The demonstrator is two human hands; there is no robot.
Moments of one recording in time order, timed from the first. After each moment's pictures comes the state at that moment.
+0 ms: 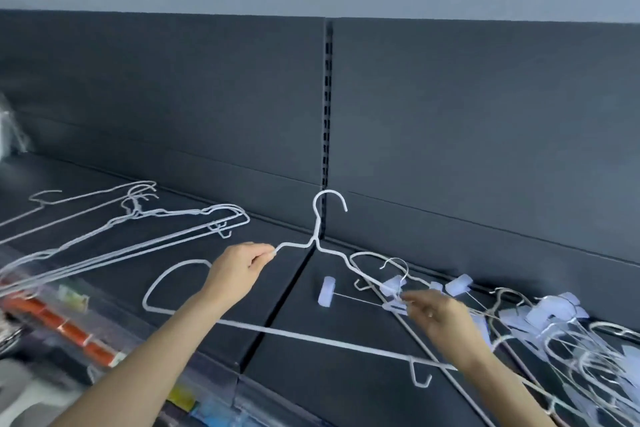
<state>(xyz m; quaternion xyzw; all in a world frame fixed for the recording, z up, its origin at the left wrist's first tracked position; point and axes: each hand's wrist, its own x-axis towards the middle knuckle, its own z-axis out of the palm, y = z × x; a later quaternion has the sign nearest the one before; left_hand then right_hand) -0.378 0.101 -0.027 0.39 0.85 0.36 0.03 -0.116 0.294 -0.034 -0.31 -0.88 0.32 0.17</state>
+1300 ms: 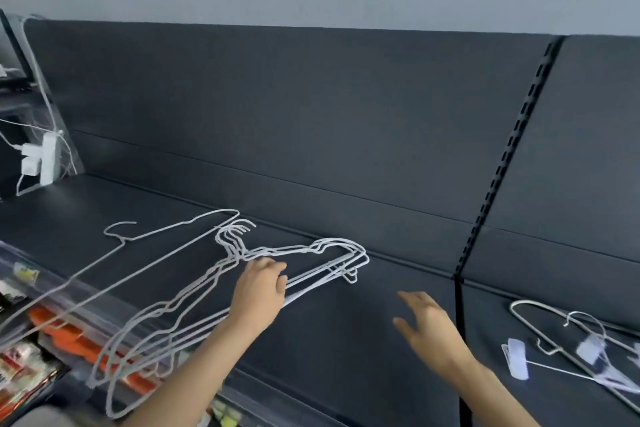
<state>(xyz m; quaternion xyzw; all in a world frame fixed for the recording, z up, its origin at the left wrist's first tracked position) -0.609 -0.023 -0.043 0.37 0.88 0.28 -0.04 -0.396 0.144 -0.047 -0.32 -0.91 0.25 0.09</state>
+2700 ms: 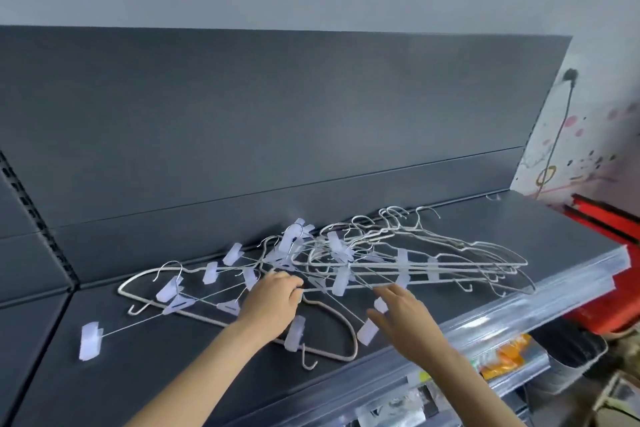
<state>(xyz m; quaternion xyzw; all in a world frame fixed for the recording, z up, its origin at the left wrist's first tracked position) -0.082 0.262 -0.038 0.73 0.65 0.18 0.11 0.143 0.257 -0.041 -0.60 -0.78 0.15 0.13</state>
